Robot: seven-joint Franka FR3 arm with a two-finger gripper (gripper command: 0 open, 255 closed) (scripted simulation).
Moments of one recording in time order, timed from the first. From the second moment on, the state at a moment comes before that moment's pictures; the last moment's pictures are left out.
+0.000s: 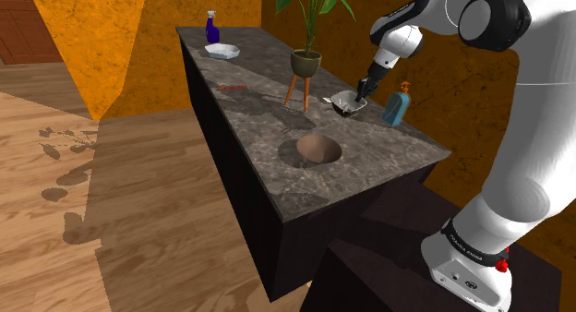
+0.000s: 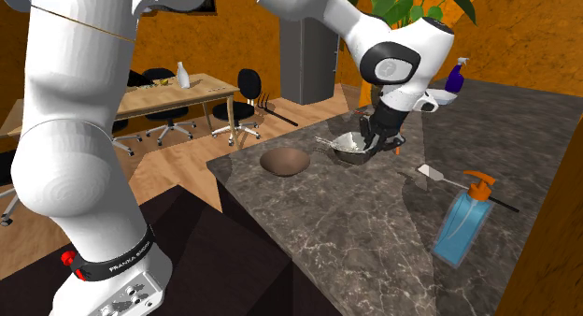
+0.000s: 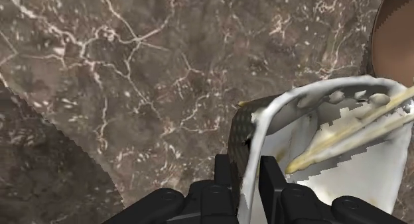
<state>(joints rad) -0.24 0.45 -0.40 -1.74 0.54 2.04 -0.74</state>
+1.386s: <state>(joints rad) 0.05 0.06 -0.29 -2.29 0.47 2.36 -0.44</state>
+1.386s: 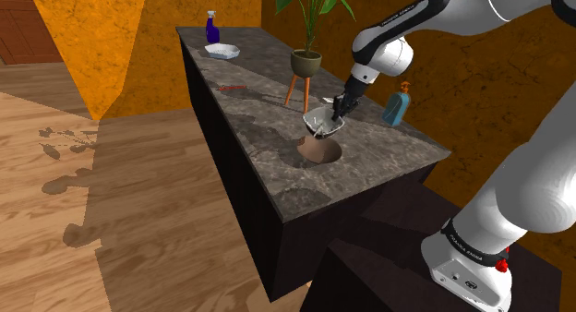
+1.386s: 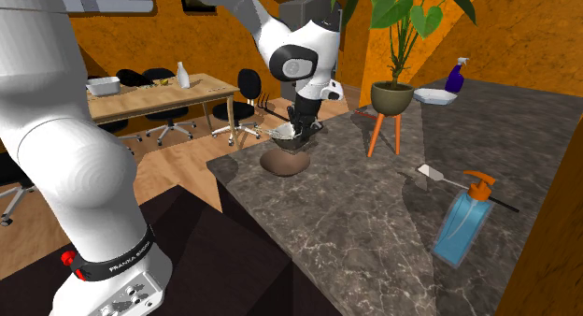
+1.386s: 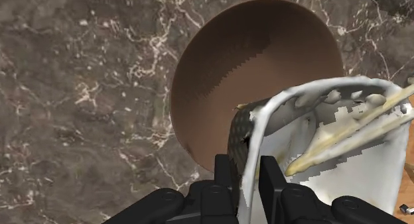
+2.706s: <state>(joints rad) 0.04 0.19 -0.27 -2.31 0.59 2.48 -0.56</state>
